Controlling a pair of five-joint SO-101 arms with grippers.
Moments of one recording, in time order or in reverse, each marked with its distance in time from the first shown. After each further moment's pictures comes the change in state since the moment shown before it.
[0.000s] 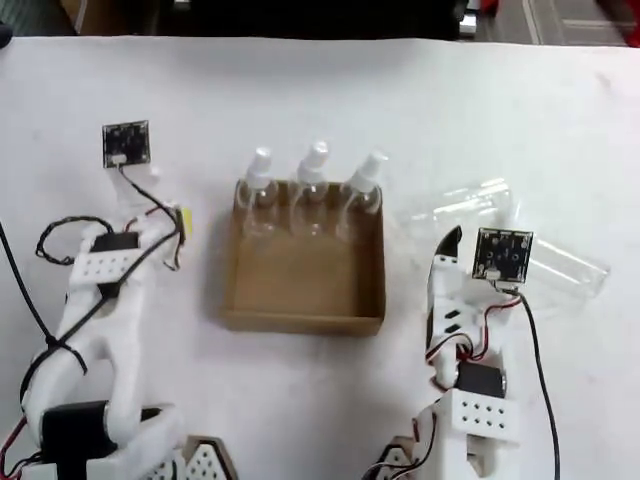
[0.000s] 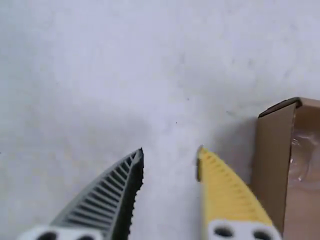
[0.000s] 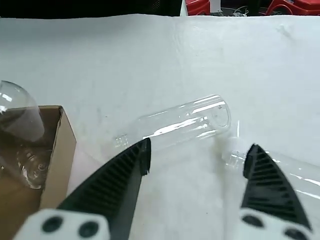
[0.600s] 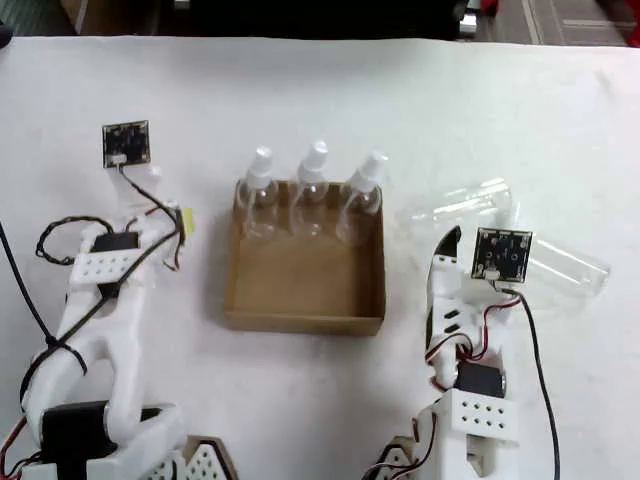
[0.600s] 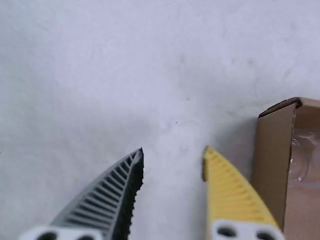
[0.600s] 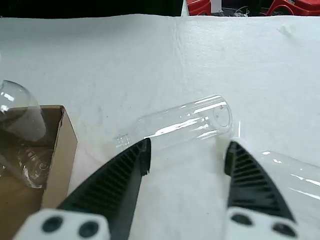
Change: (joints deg) left arm 0.0 0.0 0.0 0.0 0.0; right arm -0.2 0.0 0.0 0.0 0.0
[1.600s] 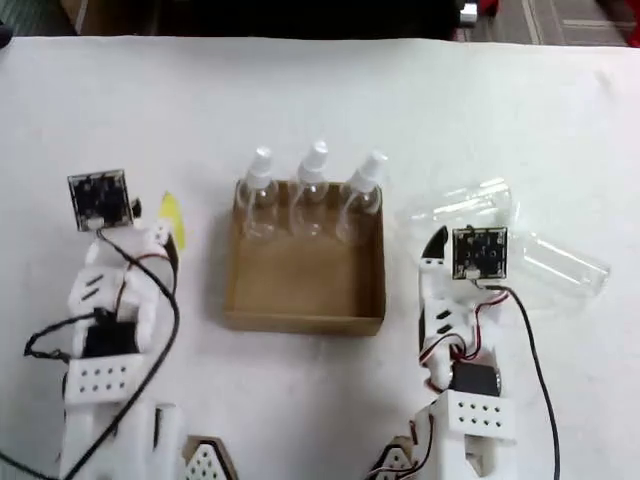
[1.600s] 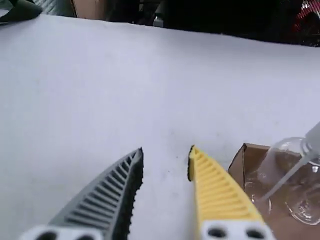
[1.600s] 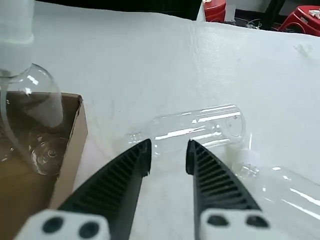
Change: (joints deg) left arm 0.0 -43.1 27.0 -11.7 0.0; right arm -3.2 0.0 0.2 0.0 5.8
